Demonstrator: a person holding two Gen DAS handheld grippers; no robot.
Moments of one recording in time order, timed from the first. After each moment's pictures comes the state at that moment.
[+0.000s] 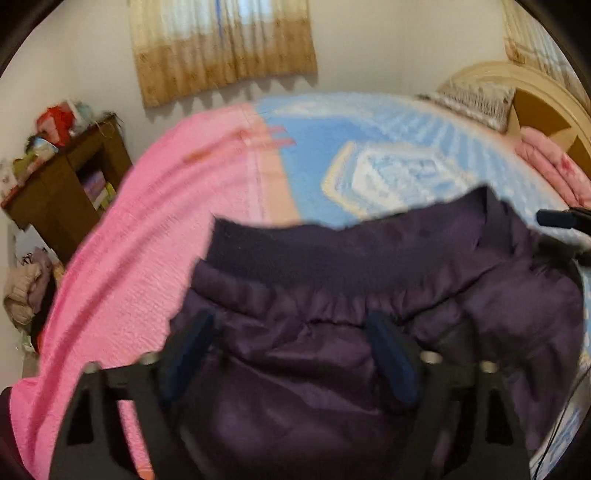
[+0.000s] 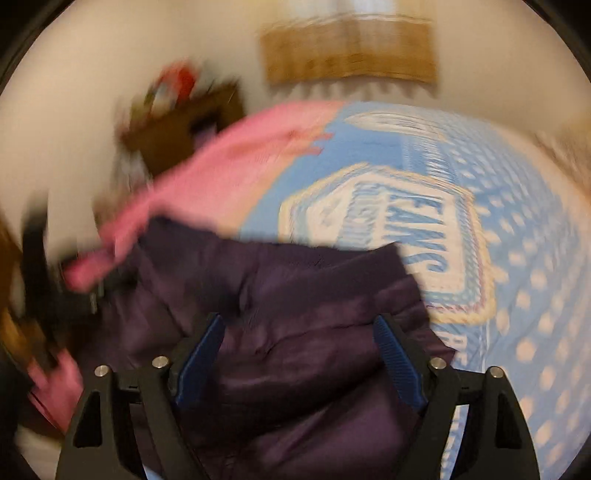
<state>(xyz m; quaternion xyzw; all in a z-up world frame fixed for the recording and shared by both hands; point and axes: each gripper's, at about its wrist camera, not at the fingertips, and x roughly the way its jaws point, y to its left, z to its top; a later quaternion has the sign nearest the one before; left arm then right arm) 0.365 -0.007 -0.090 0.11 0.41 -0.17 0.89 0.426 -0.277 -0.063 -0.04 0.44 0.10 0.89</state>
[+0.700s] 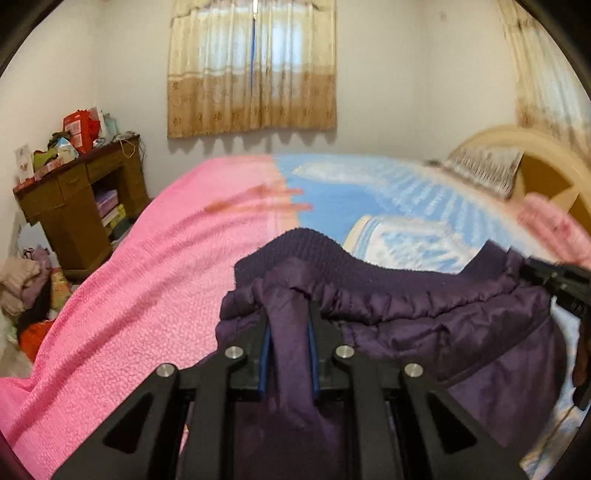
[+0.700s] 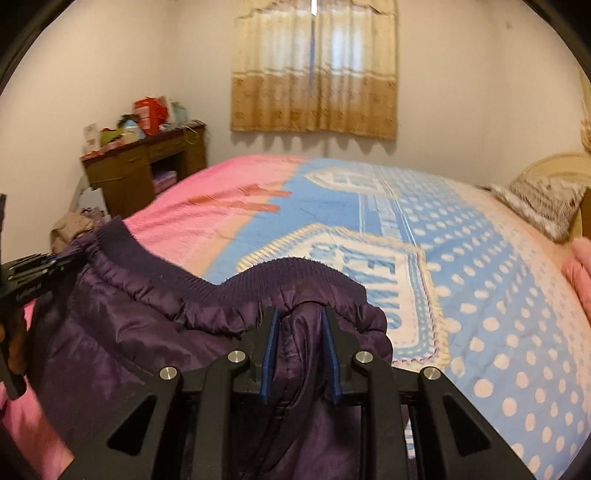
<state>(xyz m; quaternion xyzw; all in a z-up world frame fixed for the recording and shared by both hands) 0.383 0.002 -0.062 0.04 0.31 -0.15 0.94 0.436 -0.290 -0.032 -0.01 0.32 -0.01 0.95</state>
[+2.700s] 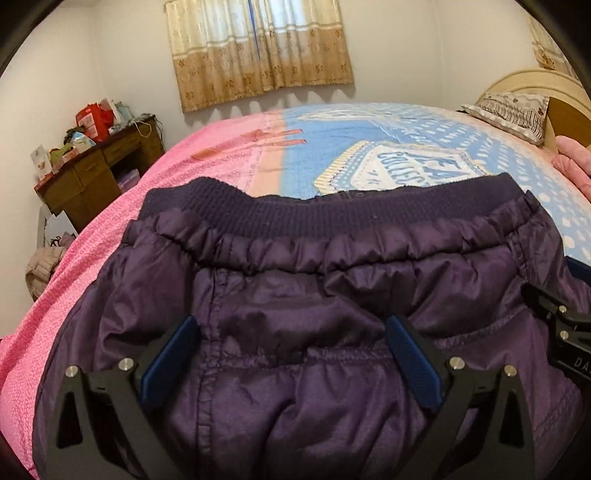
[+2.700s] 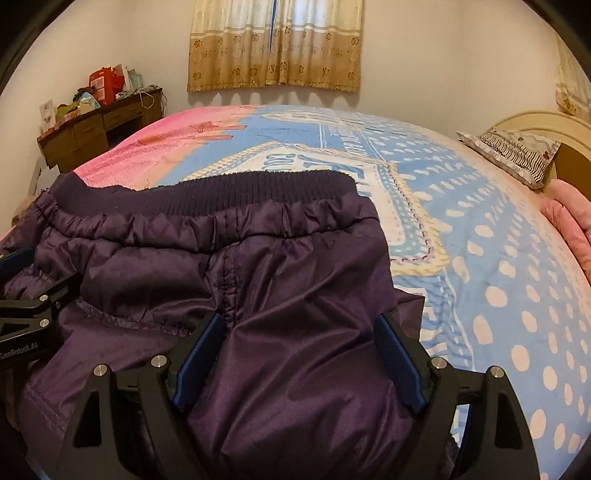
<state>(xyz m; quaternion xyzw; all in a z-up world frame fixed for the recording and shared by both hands) 0.355 -0.081 -0.140 0.10 0.34 -0.07 0.93 0.412 -0.301 -0.124 -0.01 0.38 -0.08 0.92</state>
